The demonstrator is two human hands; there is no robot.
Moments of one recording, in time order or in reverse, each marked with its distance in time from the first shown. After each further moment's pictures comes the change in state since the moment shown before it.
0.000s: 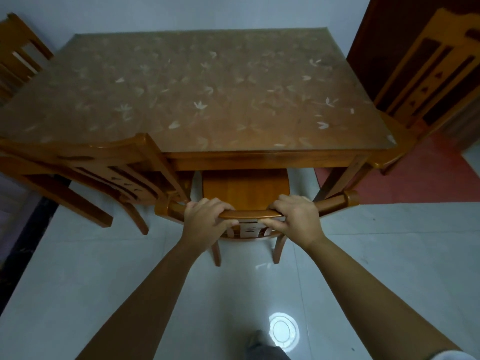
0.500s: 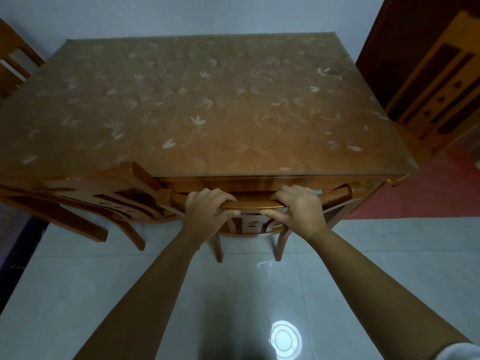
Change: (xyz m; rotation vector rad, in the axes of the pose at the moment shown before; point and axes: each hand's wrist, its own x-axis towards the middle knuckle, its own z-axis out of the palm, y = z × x) left_hand 0.114 -0.031 0.004 0.052 0.066 0.027; right_hand 0.094 0.062 0.036 -0.010 0.041 -0.015
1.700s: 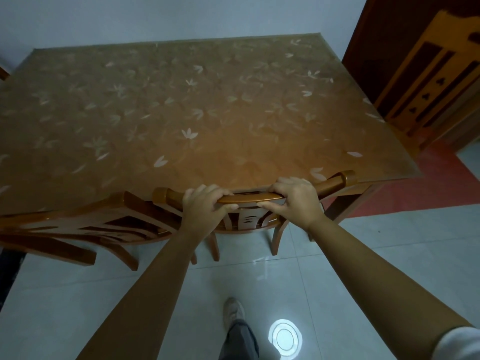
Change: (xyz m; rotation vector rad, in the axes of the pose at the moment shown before) left_hand 0.063 -0.044 0.001 -0.055 0.030 0.057; right_hand 0.060 0.009 0.021 0.058 -0.142 0.124
